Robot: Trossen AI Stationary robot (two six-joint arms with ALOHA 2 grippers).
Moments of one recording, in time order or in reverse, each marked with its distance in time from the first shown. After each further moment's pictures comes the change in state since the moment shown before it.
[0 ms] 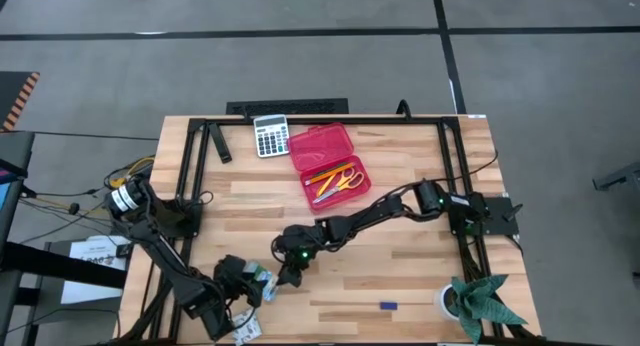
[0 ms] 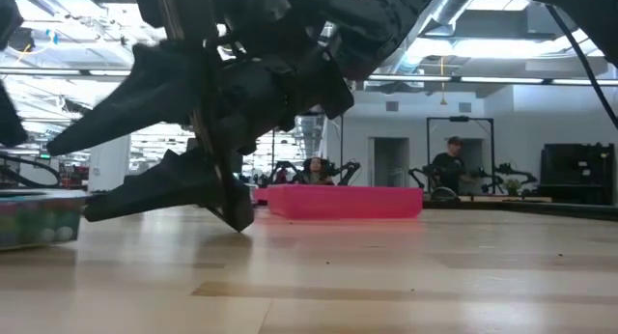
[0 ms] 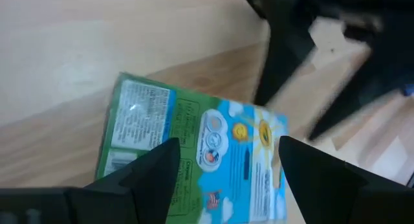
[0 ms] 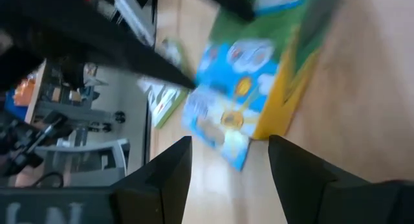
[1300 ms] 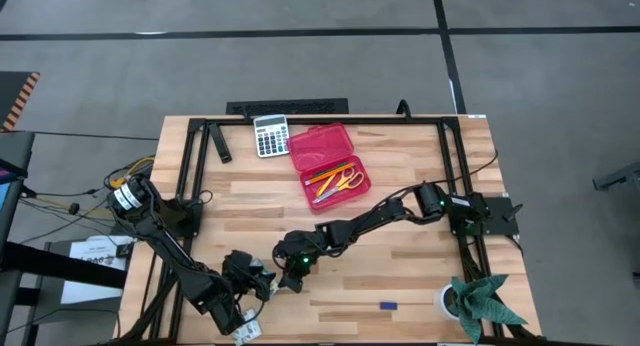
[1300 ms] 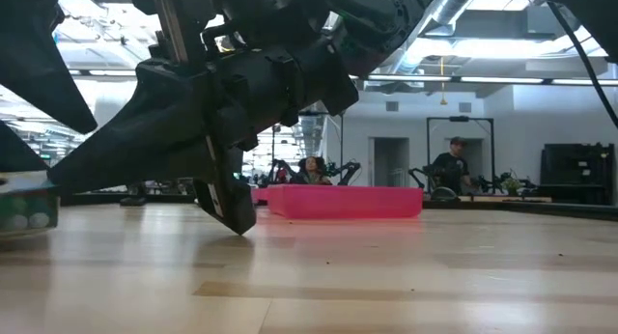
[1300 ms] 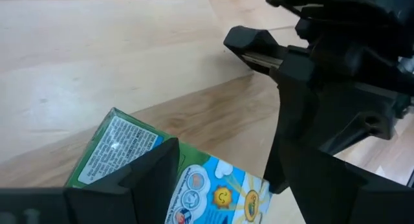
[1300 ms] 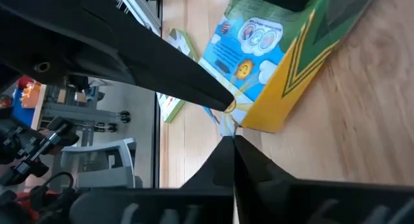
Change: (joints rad) left arm 0.065 0.001 0.000 0.053 -0.076 0.070; right arm 0.018 0.005 0.000 0.007 0.013 0.040
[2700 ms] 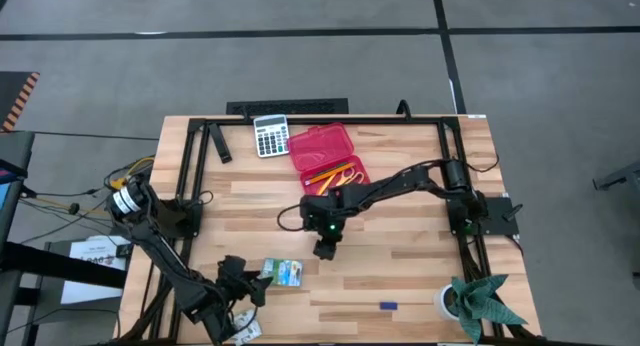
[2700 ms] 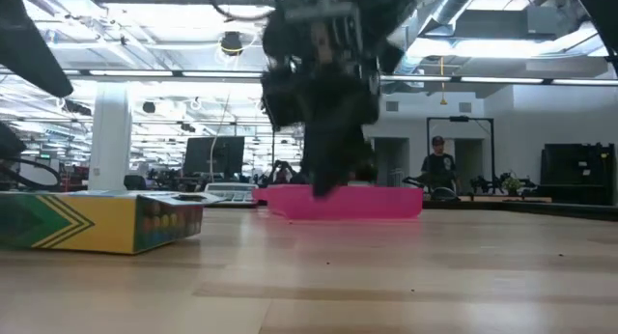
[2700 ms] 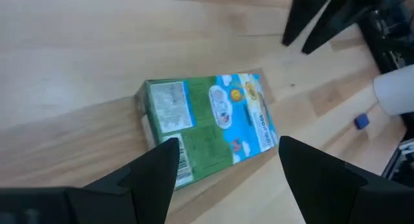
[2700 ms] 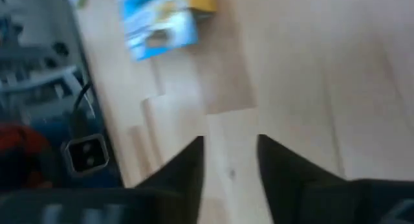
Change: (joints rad) left arm -0.059 0.018 0.073 -0.121 -0.056 -0.148; right arm -0.165 -0.276 -0.165 -0.686 -0.150 -0.309
